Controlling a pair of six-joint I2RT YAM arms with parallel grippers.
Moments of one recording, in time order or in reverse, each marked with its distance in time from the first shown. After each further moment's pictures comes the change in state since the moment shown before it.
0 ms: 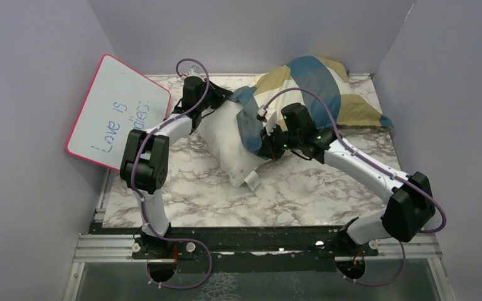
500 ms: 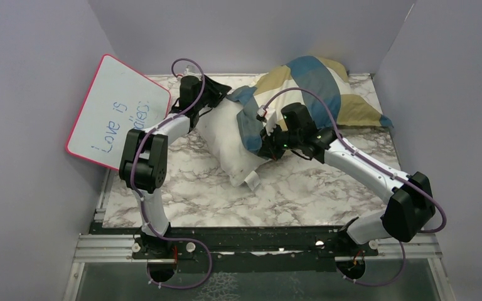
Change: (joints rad) left arm 0.025 0.002 0.000 0.008 -0.003 -0.040; right arm 0.000 0.000 0.006 -0.012 0.000 -0.011
